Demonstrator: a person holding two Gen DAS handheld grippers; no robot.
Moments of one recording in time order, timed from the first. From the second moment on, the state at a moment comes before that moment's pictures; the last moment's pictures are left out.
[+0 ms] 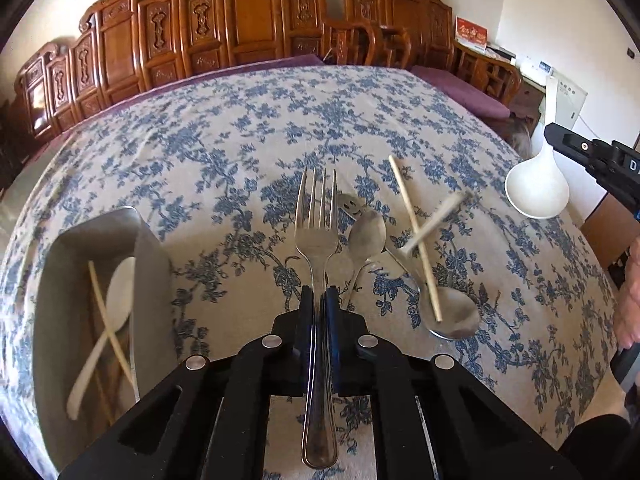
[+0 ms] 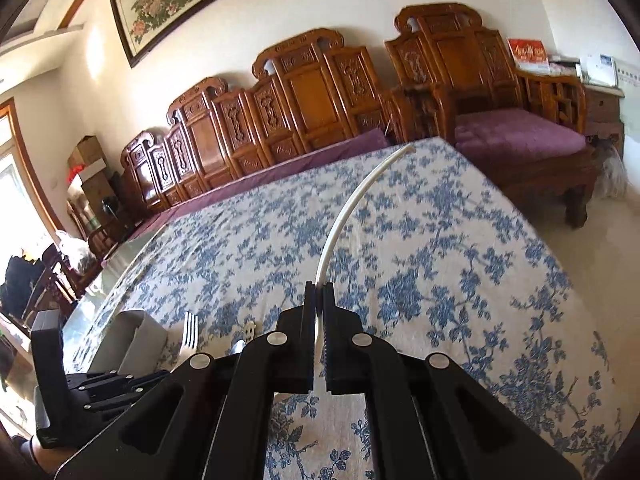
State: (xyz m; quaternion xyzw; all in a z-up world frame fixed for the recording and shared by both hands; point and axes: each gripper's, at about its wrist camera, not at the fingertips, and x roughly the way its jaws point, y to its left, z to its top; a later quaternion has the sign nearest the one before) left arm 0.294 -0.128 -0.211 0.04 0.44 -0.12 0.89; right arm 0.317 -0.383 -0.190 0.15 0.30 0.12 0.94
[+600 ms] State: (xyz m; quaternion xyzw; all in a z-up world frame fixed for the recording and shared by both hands) left arm 0.262 -0.100 -0.160 0.03 0.39 -0.13 0.91; right arm 0.302 -0.305 -0.186 0.09 0.32 0.19 0.92
